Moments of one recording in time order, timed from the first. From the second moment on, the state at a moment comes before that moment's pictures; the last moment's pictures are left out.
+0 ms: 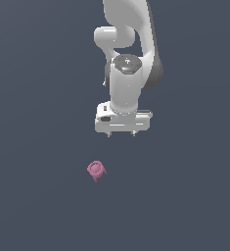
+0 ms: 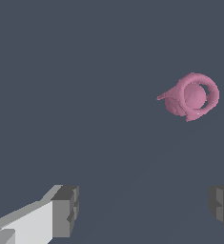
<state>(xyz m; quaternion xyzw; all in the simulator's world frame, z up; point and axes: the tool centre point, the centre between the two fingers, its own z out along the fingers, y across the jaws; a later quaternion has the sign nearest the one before) 0.007 0.028 0.178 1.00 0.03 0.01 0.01</state>
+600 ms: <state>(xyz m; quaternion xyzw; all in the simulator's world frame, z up) 0.012 0.028 0.191 1.00 0.03 0.03 0.02</state>
